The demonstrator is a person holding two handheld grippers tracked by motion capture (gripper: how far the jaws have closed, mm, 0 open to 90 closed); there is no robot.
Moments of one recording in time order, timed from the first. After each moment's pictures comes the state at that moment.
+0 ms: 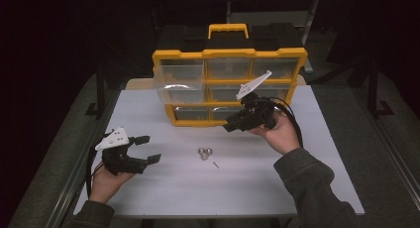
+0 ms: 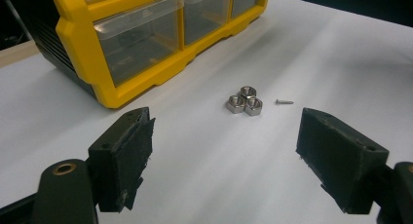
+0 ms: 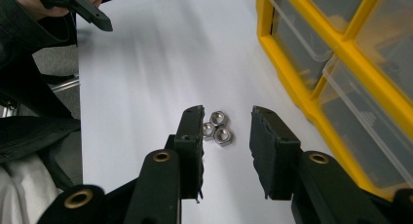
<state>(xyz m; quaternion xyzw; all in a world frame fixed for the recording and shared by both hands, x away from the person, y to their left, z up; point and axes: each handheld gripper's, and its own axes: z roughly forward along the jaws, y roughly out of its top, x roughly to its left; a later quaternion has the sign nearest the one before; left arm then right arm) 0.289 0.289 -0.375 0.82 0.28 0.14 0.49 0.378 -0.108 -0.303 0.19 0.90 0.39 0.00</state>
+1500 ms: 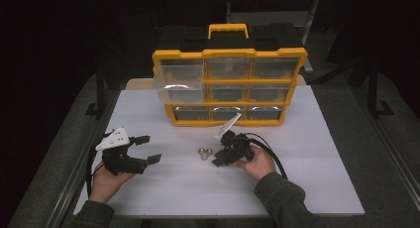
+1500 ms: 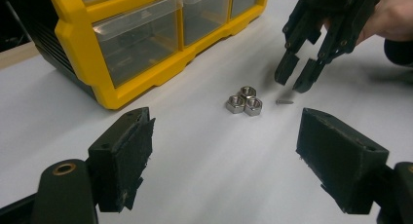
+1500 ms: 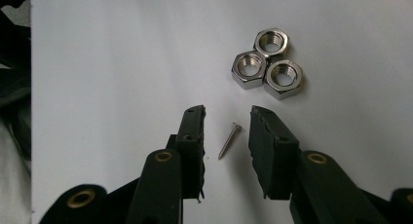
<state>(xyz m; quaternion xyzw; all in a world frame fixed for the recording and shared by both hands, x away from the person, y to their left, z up) 0.288 0.288 -0.374 0.82 0.27 0.14 0.49 0.360 -0.058 -0.423 0.18 0.93 0.33 -0.05</state>
